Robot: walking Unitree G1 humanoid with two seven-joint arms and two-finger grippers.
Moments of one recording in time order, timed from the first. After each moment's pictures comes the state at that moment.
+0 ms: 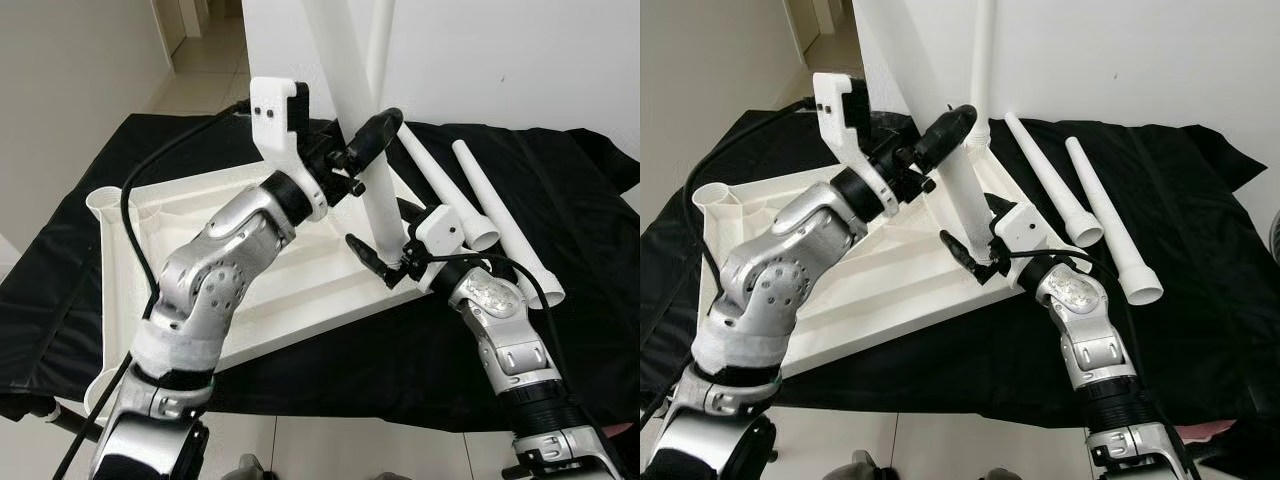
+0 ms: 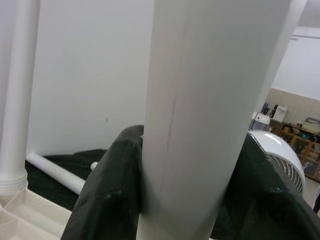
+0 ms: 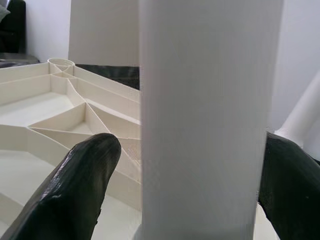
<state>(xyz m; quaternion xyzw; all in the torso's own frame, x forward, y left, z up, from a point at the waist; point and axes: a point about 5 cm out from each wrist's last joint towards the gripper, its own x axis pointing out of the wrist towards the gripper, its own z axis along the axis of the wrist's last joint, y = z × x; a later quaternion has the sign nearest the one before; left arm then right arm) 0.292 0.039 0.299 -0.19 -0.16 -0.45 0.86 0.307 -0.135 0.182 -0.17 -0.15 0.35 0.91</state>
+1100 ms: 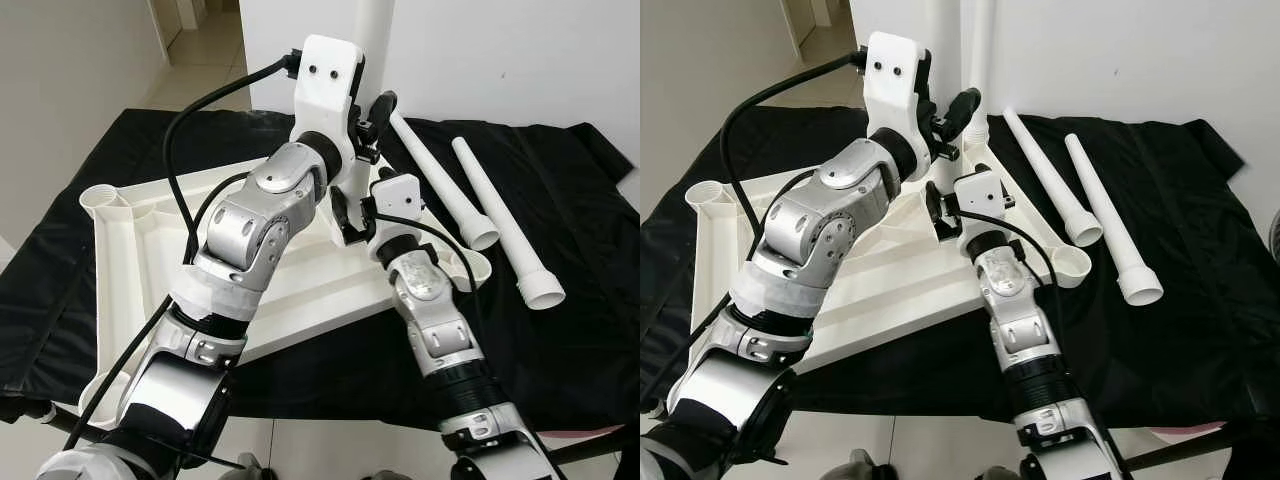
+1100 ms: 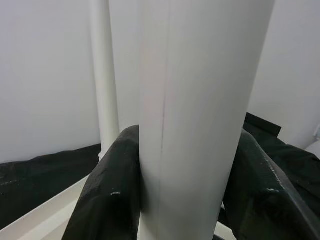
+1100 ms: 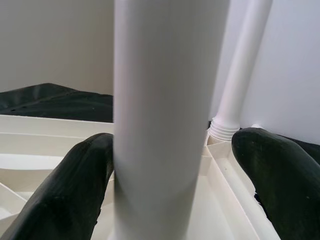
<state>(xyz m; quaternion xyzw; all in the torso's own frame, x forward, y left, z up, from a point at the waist) 0.330 0.019 0.307 -0.04 -0.13 -0.29 0.95 0.332 -0.079 0.190 -0.08 -0.16 0.13 0.98</state>
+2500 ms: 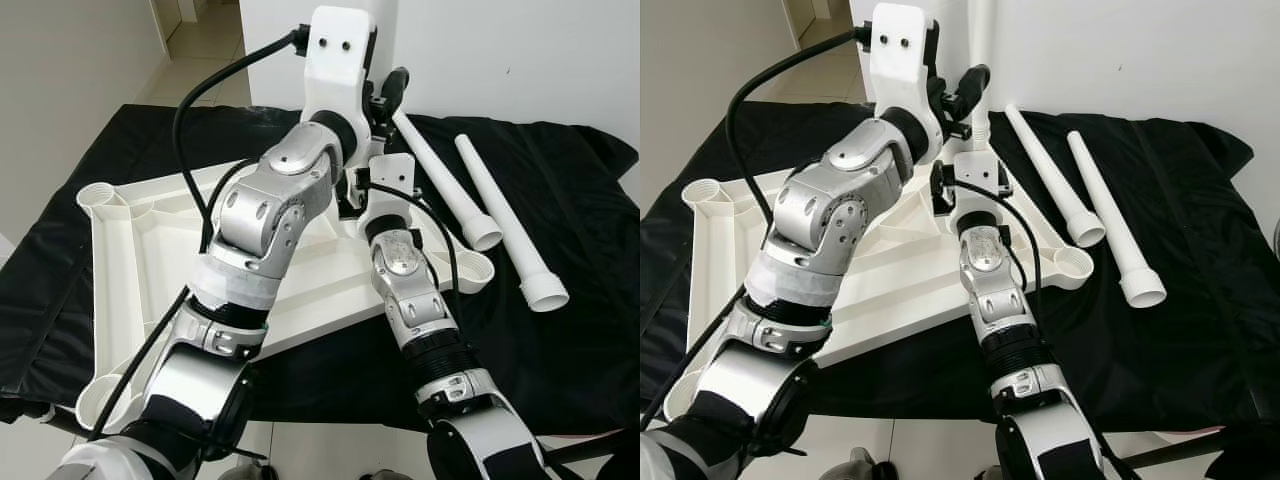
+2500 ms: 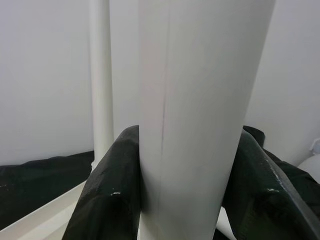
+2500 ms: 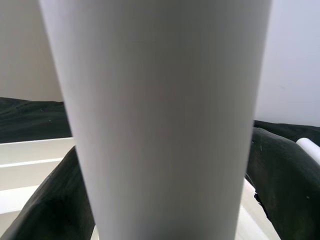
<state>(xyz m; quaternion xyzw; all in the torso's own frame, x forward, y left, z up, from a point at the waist) 0.326 0.006 0.326 -0.07 -0.13 -0.29 0.95 0.357 -0.070 0.200 -0.04 -0.14 0.04 0.99</state>
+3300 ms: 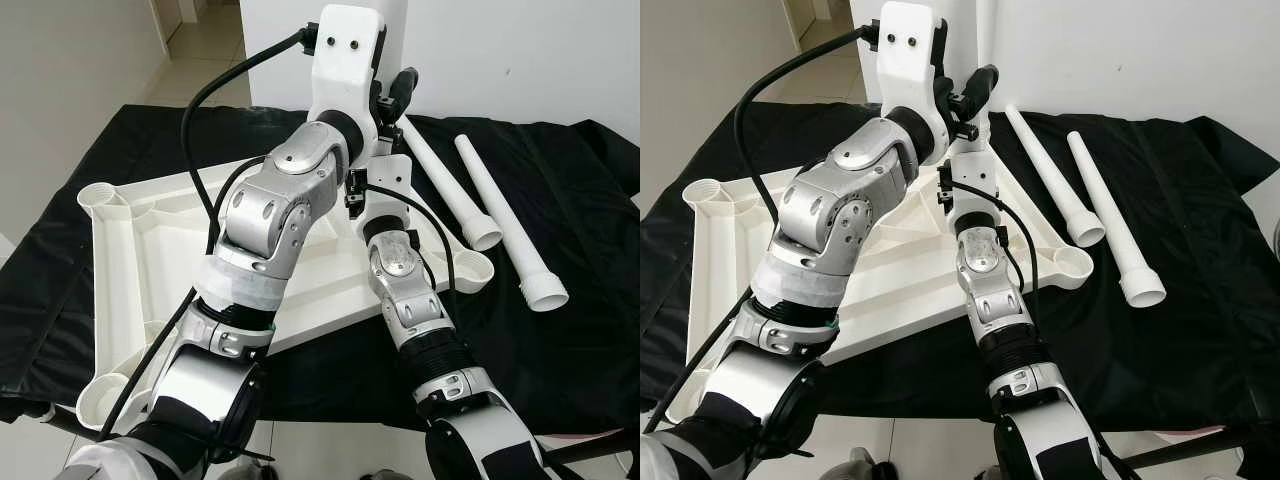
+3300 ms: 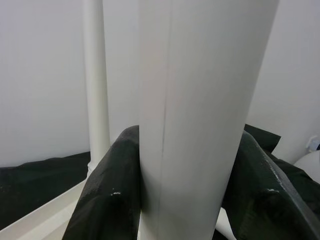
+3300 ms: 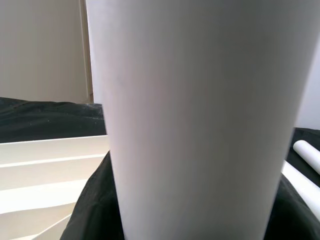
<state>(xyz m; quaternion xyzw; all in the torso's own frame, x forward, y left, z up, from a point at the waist) 0.326 0.006 0.327 -0.07 -0.13 -0.28 0.95 0.357 -0.069 0.199 -0.04 -0.15 0.03 0.99</state>
